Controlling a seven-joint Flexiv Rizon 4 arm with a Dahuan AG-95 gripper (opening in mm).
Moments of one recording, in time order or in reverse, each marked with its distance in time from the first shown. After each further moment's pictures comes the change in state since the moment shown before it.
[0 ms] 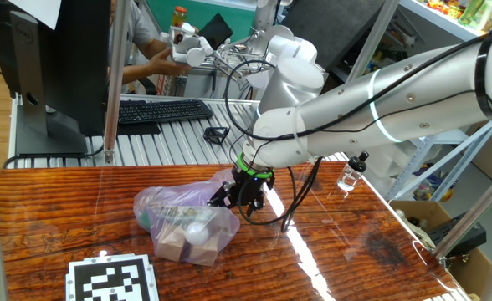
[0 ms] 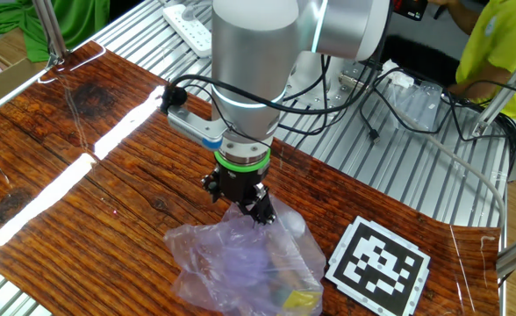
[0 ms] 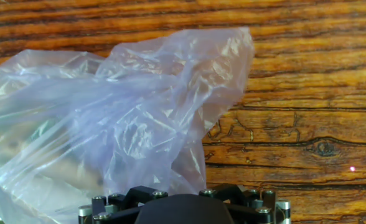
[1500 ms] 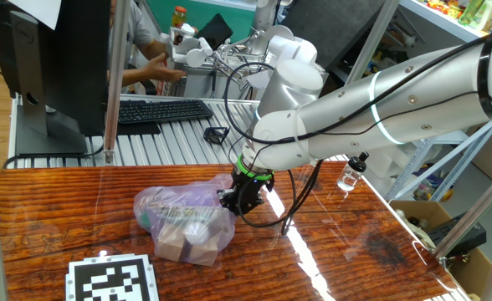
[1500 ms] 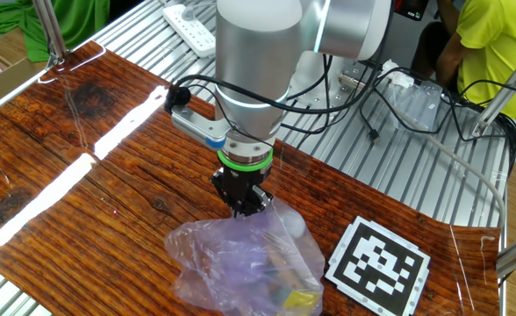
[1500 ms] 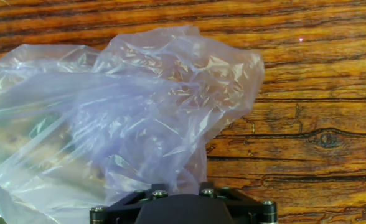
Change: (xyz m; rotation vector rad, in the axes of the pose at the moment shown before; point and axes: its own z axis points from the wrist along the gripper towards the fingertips) arm 0.004 0.001 0.001 0.005 0.000 0.001
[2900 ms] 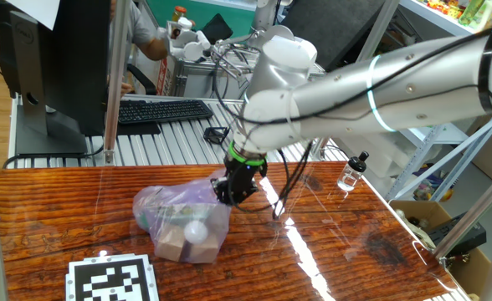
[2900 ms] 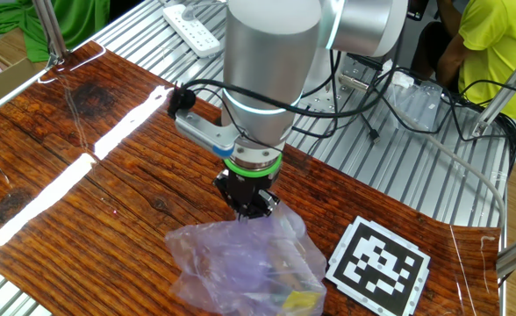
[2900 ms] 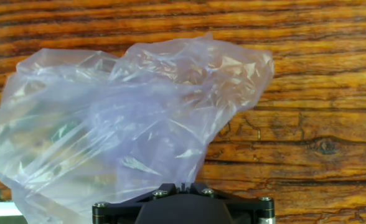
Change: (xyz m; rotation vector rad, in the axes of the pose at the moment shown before) arm -0.018 0.018 -0.030 0.038 0.040 -0.022
